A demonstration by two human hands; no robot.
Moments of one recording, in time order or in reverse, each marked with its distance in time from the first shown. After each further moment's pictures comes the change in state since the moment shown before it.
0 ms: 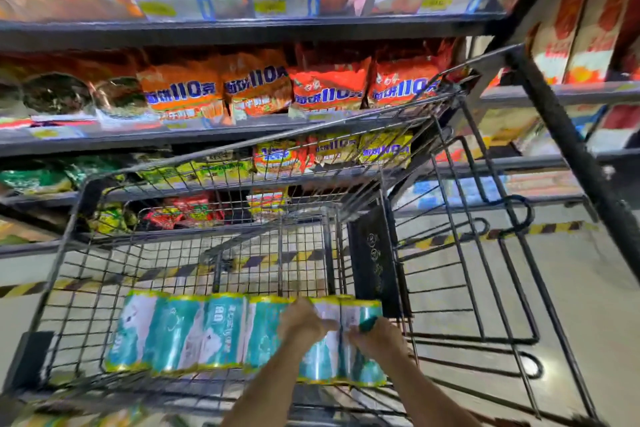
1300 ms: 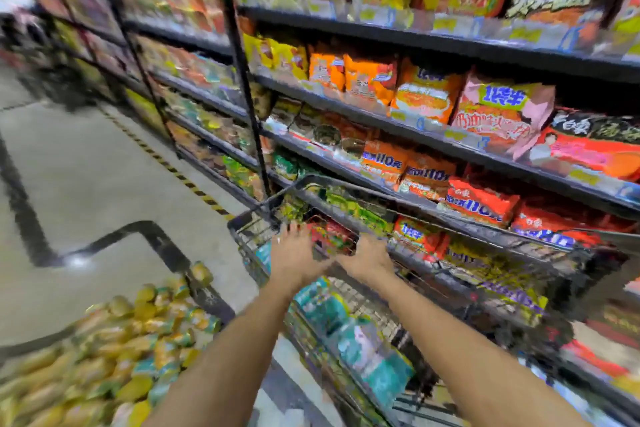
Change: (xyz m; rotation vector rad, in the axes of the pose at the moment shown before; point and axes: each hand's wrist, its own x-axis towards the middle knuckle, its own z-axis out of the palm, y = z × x) left_hand -0.195 -0.045 -0.063 -0.154 0.897 -0.300; right_hand -0.151 -0.100 -0.078 -0.501 0.157 -1.139
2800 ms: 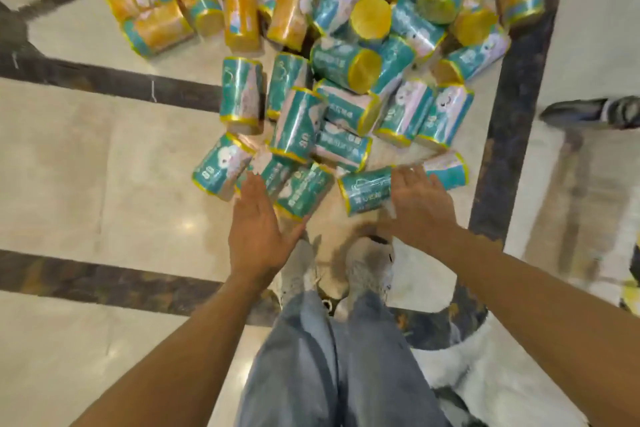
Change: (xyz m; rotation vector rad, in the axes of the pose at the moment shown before) left_hand -0.367 -0.430 0.597 -0.518 -0.113 -1.157; right_hand -0.053 -0.019 0.760 -1.023 -0.659 -1.059
